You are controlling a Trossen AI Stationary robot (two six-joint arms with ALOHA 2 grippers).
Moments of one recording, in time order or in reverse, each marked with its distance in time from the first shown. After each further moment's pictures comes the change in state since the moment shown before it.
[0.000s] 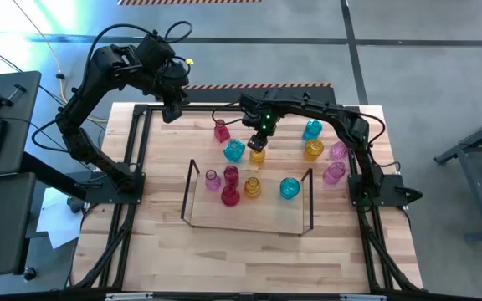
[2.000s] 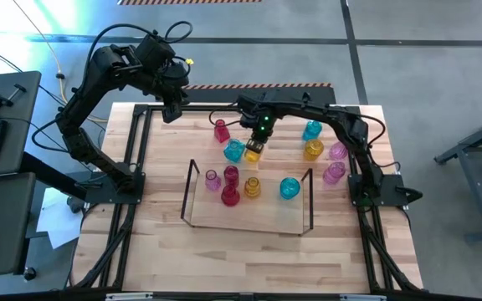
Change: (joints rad) left arm 0.000 0.000 0.000 0.000 0.000 -0.001; right arm 0.036 0.003 0.037 -0.008 0.036 -0.021
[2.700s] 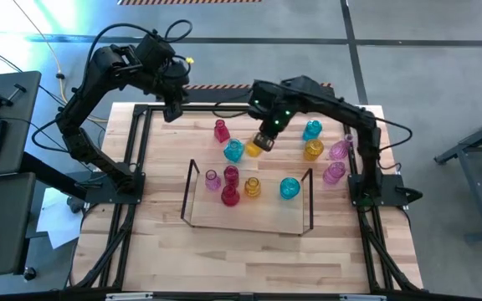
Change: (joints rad) left arm 0.000 0.000 0.000 0.020 0.000 0.000; right arm 0.119 -0.152 0.358 -0.316 0.061 0.156
